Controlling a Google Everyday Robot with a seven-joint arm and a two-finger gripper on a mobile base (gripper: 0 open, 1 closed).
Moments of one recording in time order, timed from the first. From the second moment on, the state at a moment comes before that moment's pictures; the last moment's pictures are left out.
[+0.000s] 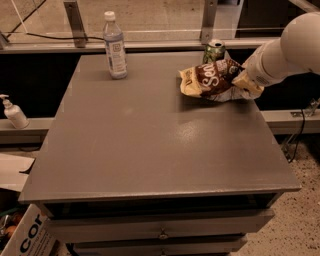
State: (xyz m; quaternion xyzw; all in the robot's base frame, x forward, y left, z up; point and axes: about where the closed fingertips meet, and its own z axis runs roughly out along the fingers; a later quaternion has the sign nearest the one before) arm 0.671 -0.240 0.878 -0.51 0.77 -0.14 0.36
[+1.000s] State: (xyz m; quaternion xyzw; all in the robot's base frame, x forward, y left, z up) arm 0.673 -0.235 0.860 -0.51 0.77 -0.12 0.35
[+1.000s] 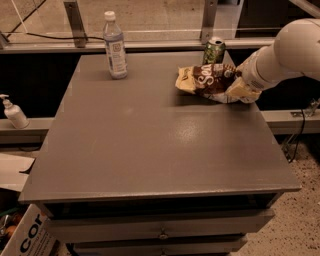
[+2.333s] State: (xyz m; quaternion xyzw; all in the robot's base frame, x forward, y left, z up) arm 0.647 -0.256 0.890 -0.47 0.78 -0.05 0.40
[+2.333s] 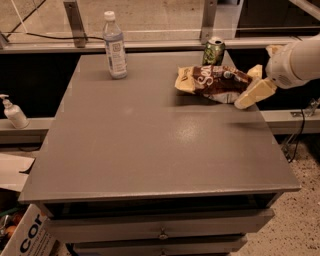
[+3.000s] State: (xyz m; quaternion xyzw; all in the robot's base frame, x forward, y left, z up) arm 0.570 -0.296 0.906 -0.42 0.79 0.04 0.45
